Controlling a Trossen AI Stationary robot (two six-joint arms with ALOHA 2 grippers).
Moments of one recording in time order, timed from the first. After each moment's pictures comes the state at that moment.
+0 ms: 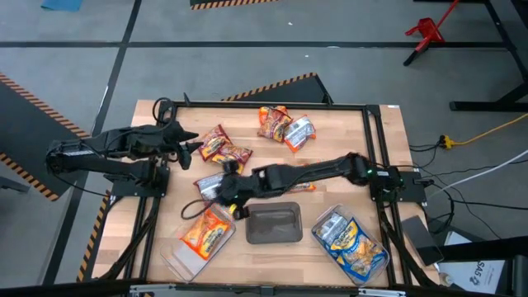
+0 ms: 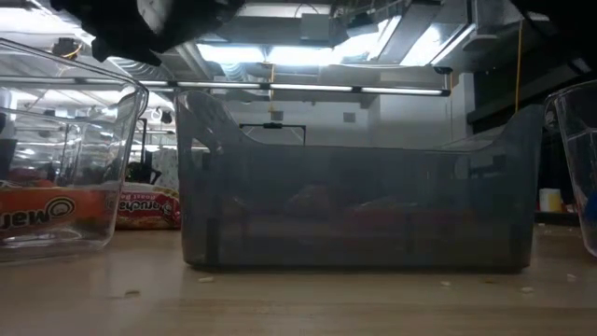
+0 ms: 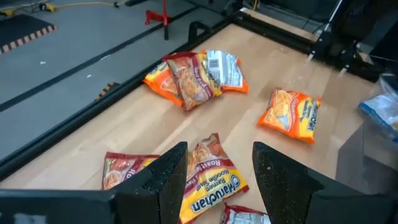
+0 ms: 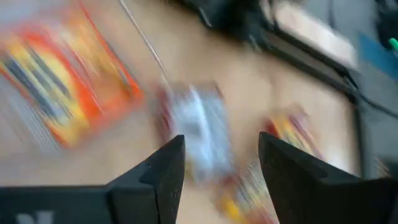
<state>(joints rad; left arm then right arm) 0.07 0.56 0.76 -0.70 -0.41 -0.39 0.19 2.32 2.31 -0.82 0.29 -0.30</state>
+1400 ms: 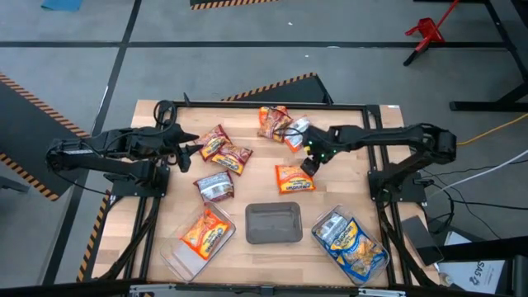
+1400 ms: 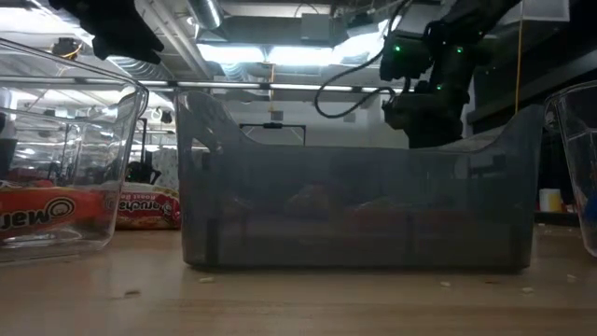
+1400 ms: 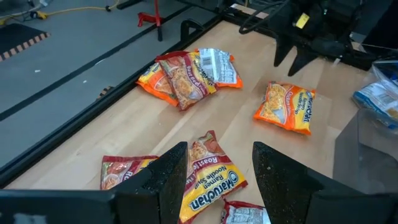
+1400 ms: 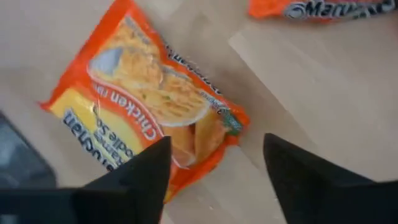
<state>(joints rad) 0.02 0.56 0.76 -0.70 -0.42 -0.36 -0.29 1.48 0.89 -0.64 -0.10 0.47</state>
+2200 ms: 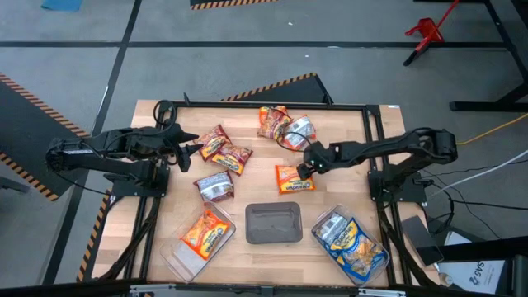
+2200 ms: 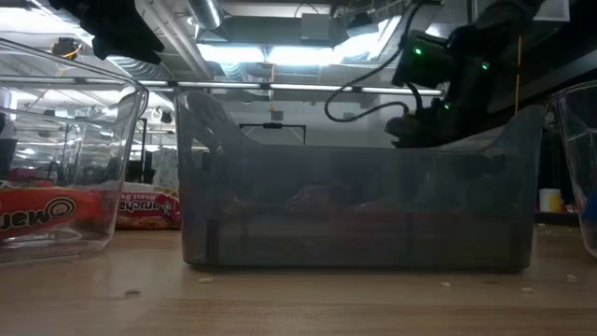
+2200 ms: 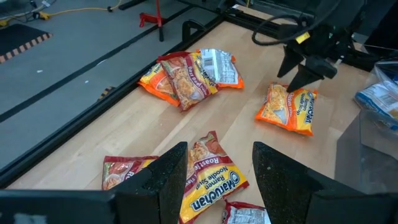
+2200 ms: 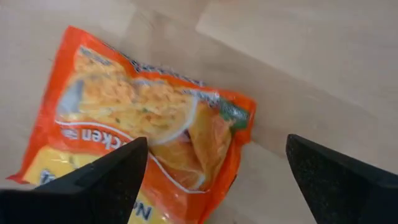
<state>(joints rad) 0.02 0.56 0.76 -0.70 -0.43 -0.36 -0.13 1.48 0.71 -0.38 0.11 0.97</state>
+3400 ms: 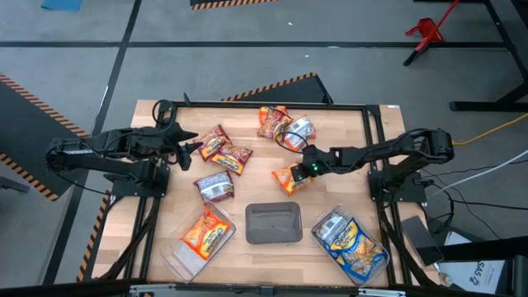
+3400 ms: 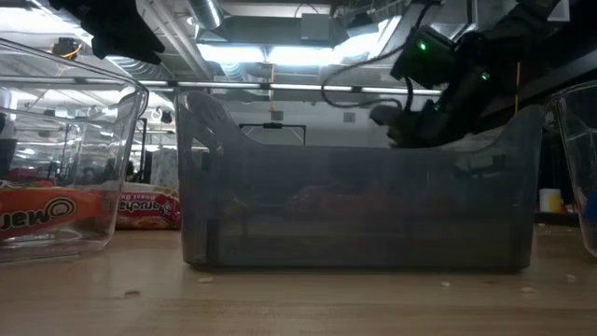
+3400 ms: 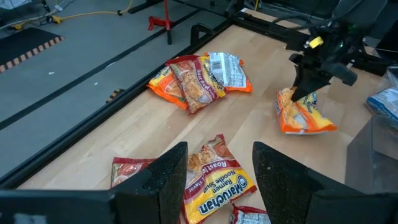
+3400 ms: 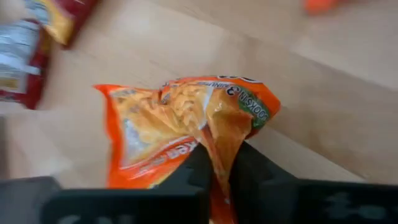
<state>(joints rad) 0.03 0.56 0.76 -0.70 -0.46 -0.36 -0.10 1.52 0.65 -0.03 0.06 1.01</state>
